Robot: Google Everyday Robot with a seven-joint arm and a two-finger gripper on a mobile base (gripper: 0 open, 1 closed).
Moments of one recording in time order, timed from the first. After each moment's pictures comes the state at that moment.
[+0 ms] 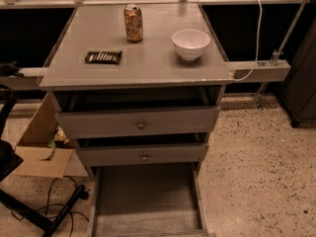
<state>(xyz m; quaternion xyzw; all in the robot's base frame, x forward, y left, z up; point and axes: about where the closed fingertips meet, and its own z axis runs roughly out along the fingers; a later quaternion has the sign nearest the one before) 0.326 -0.077 0.154 -0.41 0.71 0.40 0.40</state>
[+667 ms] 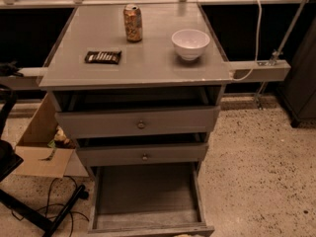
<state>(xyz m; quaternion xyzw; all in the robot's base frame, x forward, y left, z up) 0.348 -0.065 0.149 -0.43 0.71 0.39 0.41</state>
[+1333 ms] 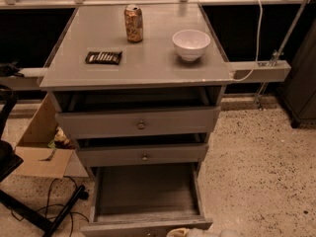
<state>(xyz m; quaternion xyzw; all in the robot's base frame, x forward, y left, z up) 0.376 -0.062 0.151 -0.44 0.70 0.38 0.42</state>
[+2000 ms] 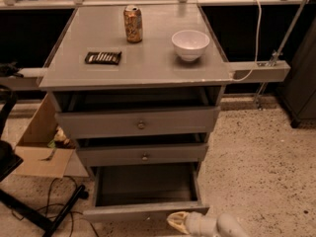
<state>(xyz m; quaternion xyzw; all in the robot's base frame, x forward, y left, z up) 0.442 -0.065 0.162 -0.45 0.70 0.35 0.43</state>
